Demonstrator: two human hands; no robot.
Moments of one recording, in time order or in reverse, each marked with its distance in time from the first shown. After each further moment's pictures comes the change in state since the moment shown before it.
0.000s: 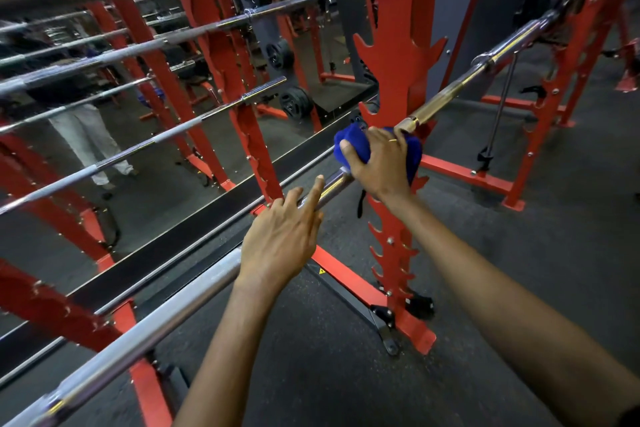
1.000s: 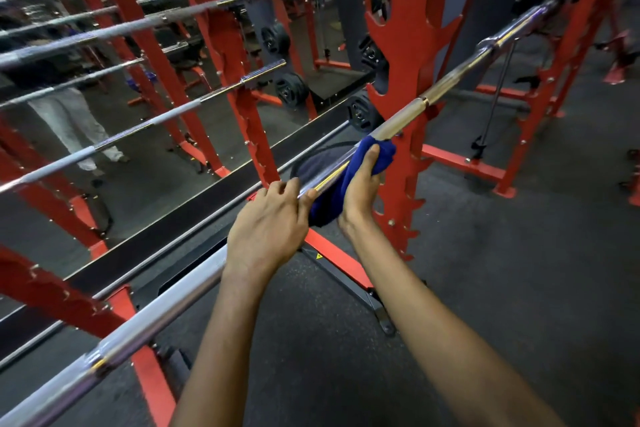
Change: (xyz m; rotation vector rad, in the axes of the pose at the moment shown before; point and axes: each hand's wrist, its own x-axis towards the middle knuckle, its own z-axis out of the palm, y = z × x) left_hand -0.033 -0.030 -0.017 -0.207 -0.071 -0.163; right_hand -0.067 -0.106 0.025 1.151 0.209 1.127
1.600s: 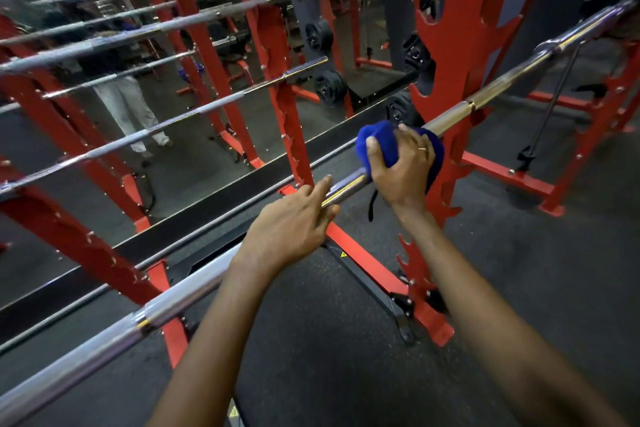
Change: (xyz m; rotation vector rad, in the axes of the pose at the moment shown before) left_hand -0.013 -0.018 -0.012 -0.011 -0.150 0.051; right_hand 0.031 -0.015 -0.018 -0.974 -0.100 -1.129
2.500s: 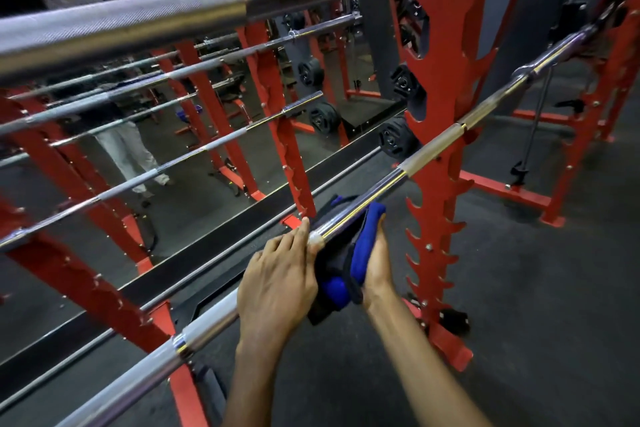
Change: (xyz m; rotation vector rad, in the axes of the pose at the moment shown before) left_hand -0.066 -0.017 0.012 0.060 0.368 -0.141; right_hand -0.105 -0.083 0.009 1.556 -0.319 1.178
